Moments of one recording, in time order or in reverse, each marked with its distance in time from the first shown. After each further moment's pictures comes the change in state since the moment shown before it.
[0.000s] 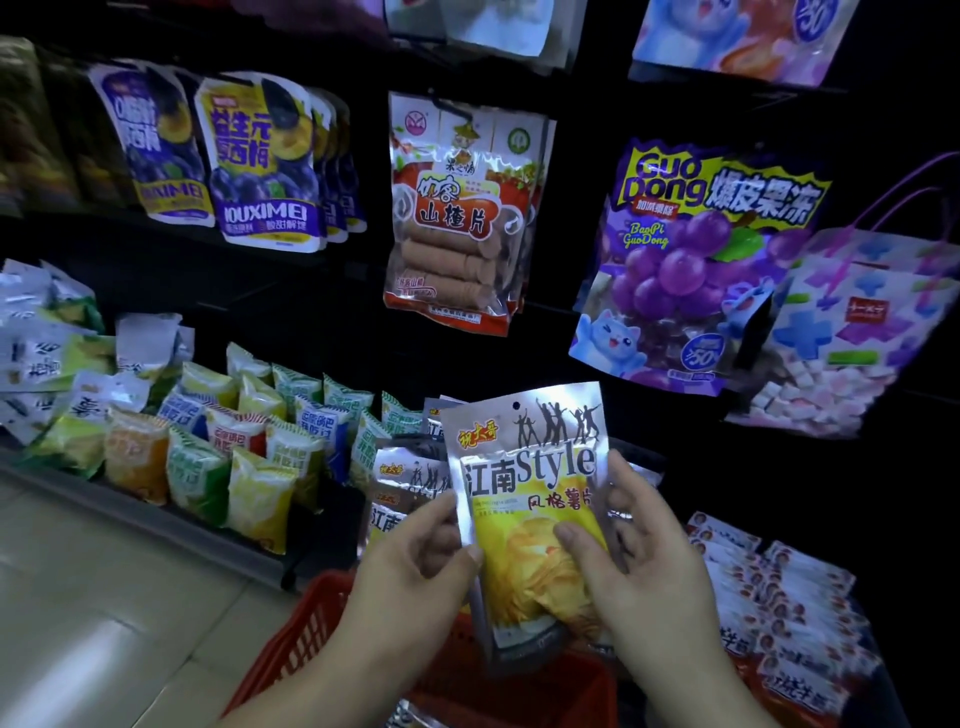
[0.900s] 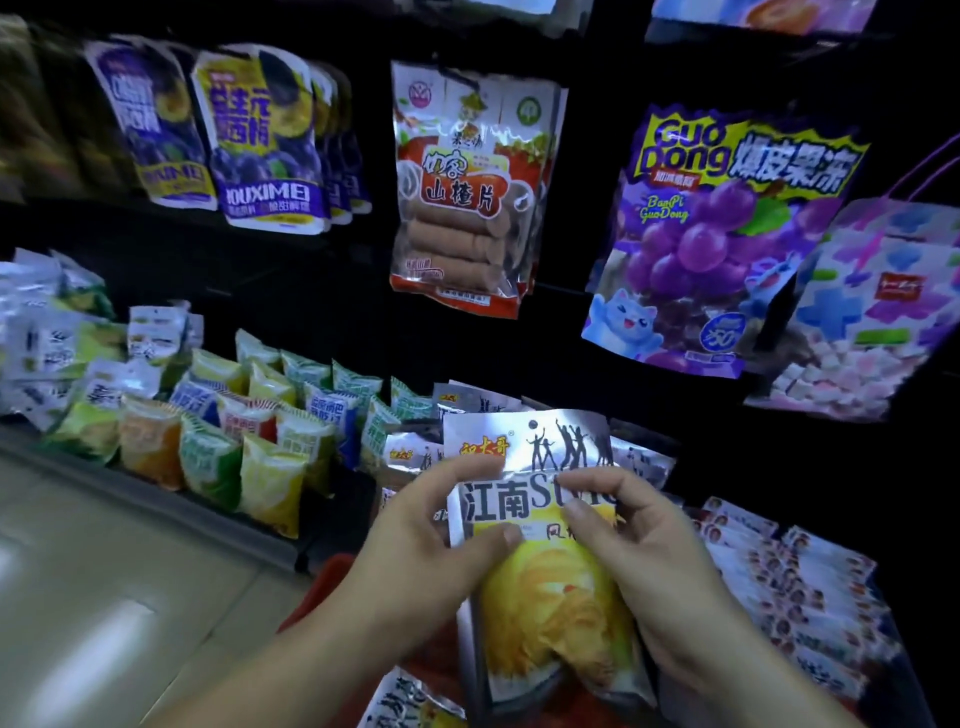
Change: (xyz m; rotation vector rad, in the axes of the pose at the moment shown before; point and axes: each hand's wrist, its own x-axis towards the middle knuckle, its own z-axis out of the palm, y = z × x) left_hand 0.006 0.020 -0.014 0.063 -0.156 0.125; right_hand 0.018 0.008 0.000 0.151 -0.198 0.156
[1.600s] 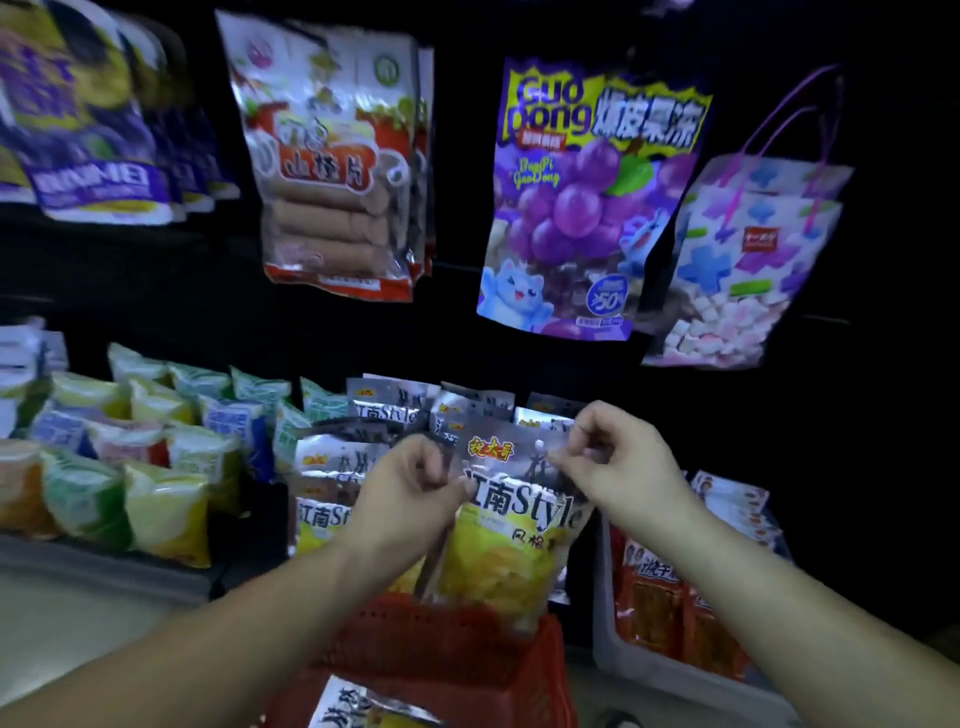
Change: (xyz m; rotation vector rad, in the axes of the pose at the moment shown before) left_hand 0.090 -0.060 0.066 0.036 -0.061 -0.013; right_hand 0.050 0.010 -0.093 -0.528 0.160 -0.118
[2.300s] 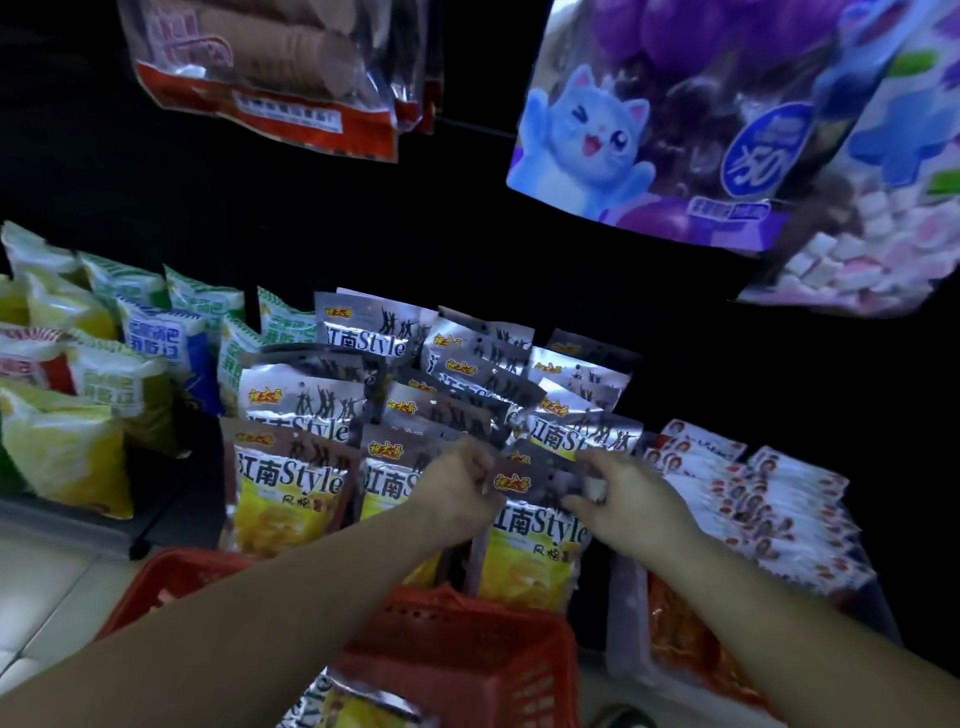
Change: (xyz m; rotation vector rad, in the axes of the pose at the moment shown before) left_hand 0.111 -0.153 0.071 0.474 -0.230 -0.246; right_hand 0.051 0.189 0.065 -0.762 -0.330 0.227
